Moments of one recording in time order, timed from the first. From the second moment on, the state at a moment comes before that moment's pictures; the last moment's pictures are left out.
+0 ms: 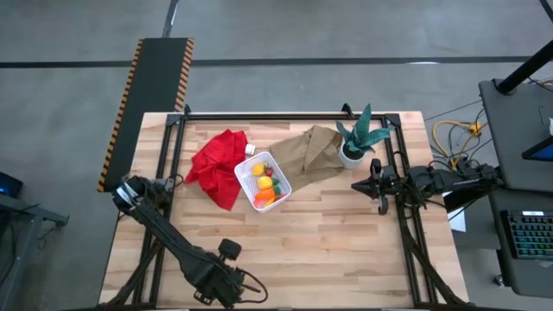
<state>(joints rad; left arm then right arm) -0.76 1.88 1.52 -1.10 -0.04 -0.30 0.18 0.04 0.10 -0.14 0.19 0.29</state>
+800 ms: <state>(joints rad) -0.76 1.99 1.44 -1.05 -0.04 -0.38 0.18 0.04 0.10 -0.15 0.07 0.29</state>
